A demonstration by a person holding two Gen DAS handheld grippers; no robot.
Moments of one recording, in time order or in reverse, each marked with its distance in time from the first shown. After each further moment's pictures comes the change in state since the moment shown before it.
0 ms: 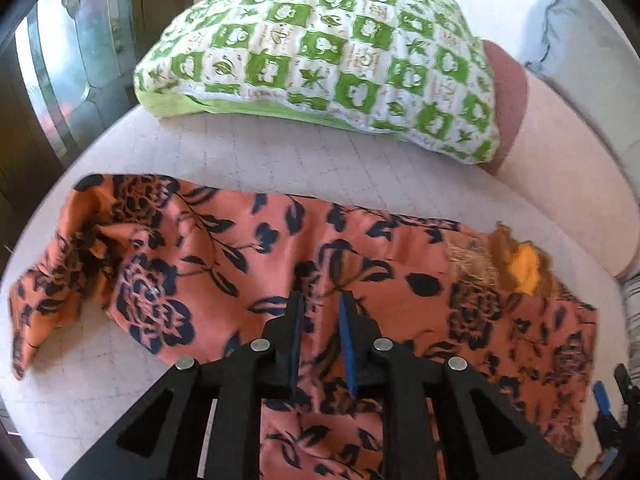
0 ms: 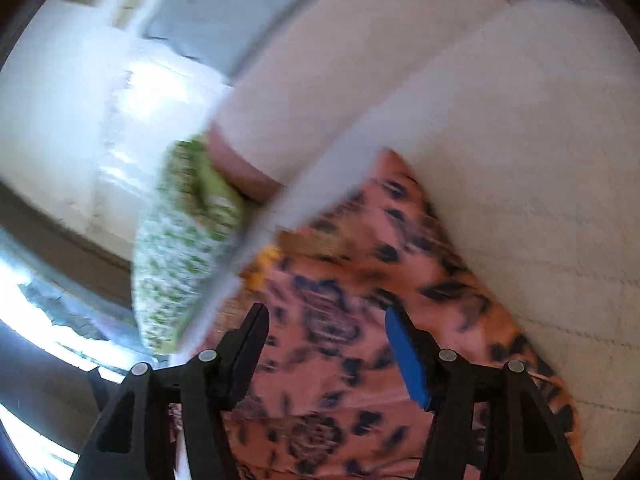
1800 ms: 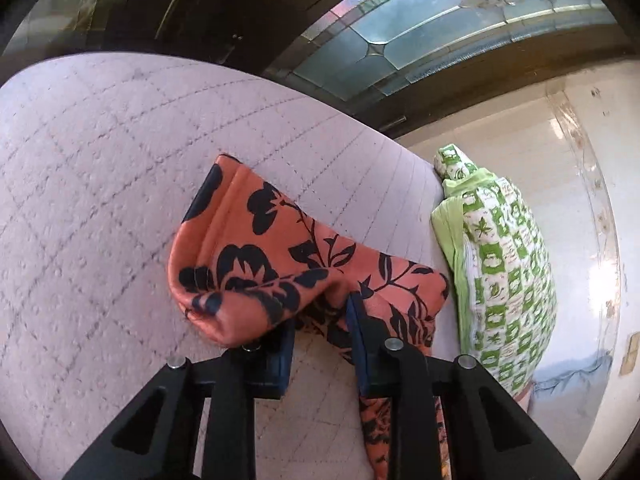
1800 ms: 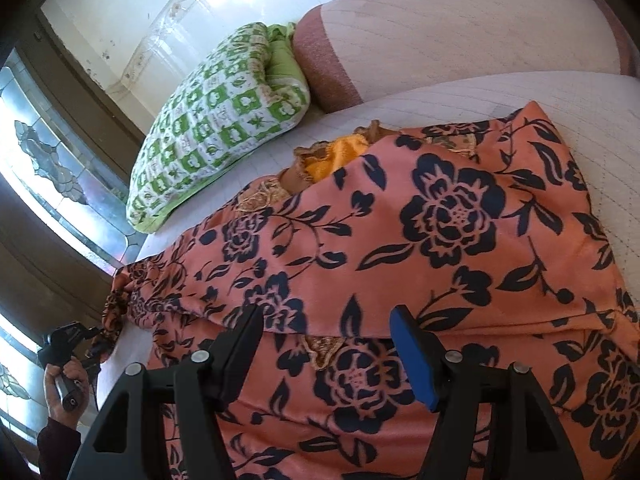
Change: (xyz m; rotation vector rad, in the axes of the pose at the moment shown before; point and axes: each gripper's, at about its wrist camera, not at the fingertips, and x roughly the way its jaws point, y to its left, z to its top) left arm -0.039 0.303 -0.073 -1.065 -0.220 -0.172; right arm 0.052 0.069 -0.080 -0.396 0.191 -0.082
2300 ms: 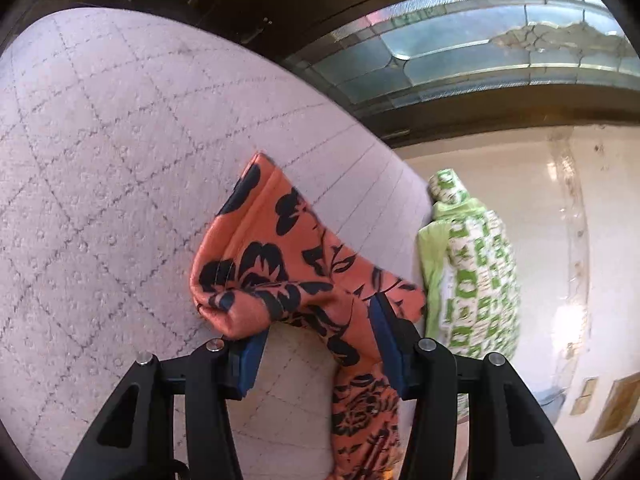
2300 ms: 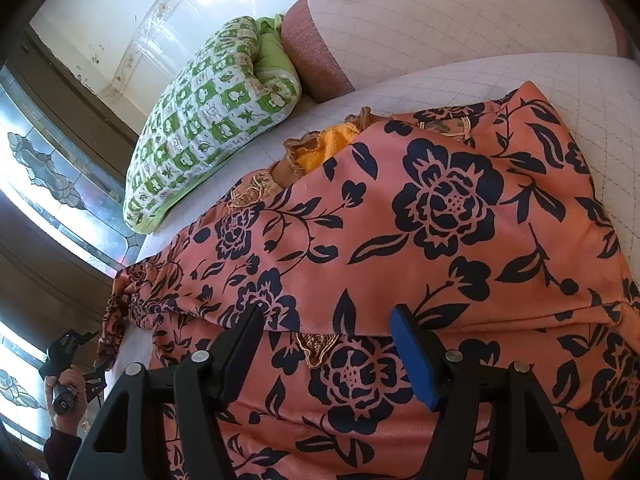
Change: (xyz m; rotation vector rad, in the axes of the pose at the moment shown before) left arm -0.014 0.024 0.008 -0.155 0.017 -0.096; right arm 0.006 -0.006 0.002 0.041 0.038 0.009
